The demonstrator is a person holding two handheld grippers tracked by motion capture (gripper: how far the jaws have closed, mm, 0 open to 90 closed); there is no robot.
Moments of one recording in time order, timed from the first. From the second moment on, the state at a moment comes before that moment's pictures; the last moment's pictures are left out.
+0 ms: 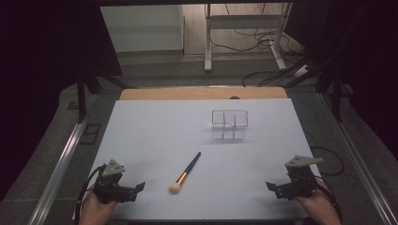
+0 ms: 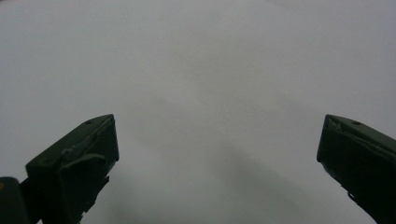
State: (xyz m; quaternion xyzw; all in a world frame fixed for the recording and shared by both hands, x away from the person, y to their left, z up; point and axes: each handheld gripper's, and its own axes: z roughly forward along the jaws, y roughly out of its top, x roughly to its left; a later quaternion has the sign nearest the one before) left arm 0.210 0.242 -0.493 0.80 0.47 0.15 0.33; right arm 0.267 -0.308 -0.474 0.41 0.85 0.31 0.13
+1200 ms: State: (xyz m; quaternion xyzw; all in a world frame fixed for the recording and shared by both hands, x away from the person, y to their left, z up) left arm 0.218 0.230 -0.485 0.81 0.47 0.14 0.32; right arm 0.268 -0.304 -0.477 0.40 0.86 0.30 0.13
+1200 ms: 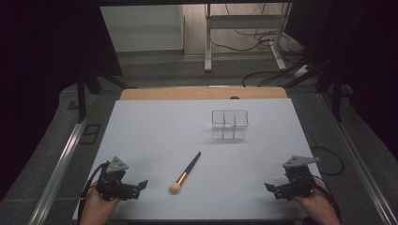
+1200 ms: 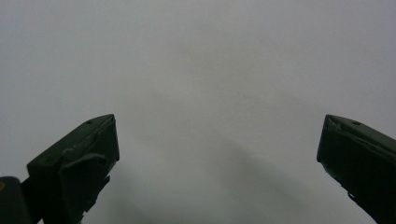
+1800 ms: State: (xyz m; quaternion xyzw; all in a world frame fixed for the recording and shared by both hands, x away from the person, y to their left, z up) left arm 0.225 0.222 -0.483 0.81 0.47 0.12 0.32; right arm 0.268 -0.299 -0.478 0.38 0.87 0.29 0.13
